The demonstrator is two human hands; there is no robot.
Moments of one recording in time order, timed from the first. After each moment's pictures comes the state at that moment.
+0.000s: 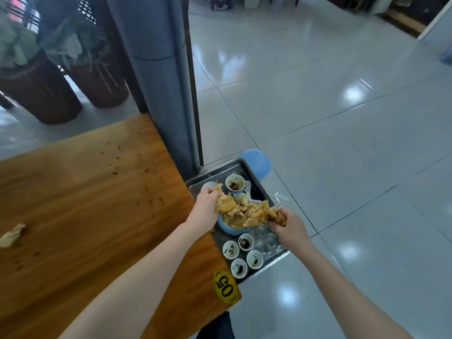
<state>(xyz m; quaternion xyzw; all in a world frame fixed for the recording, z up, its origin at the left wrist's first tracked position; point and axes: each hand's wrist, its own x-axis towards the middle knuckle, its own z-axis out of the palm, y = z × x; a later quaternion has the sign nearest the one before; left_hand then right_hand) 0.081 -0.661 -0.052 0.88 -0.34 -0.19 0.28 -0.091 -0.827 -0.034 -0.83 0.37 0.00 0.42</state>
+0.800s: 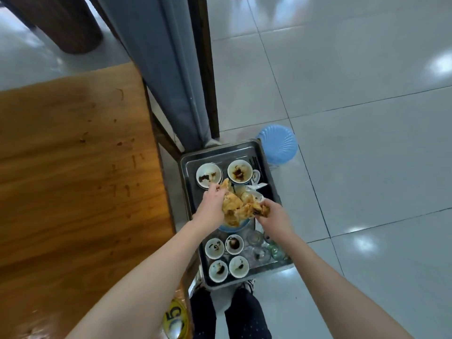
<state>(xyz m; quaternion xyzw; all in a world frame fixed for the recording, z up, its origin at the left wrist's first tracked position) 0.094 -0.759 -0.157 0.90 -0.16 -0.31 0.25 0.005 -0.927 -0.166 -0.83 0.30 0.19 0.43</state>
